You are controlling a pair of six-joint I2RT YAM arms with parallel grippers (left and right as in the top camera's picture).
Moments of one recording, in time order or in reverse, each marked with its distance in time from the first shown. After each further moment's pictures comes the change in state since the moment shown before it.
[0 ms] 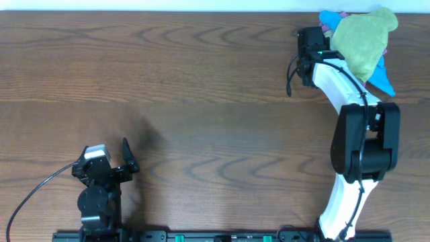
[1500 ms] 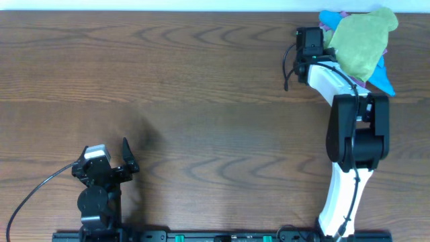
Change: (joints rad) left arm 0.000 0.000 0.000 0.000 0.000 0.000; right arm -0.021 0.112 0.001 0.361 -0.050 -0.126
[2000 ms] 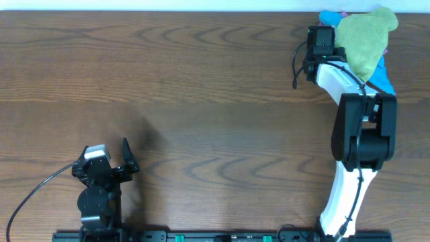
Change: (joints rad) left arm 0.000 0.000 0.000 0.000 0.000 0.000; right arm -0.043 0.000 0.000 0.025 0.009 -0.011
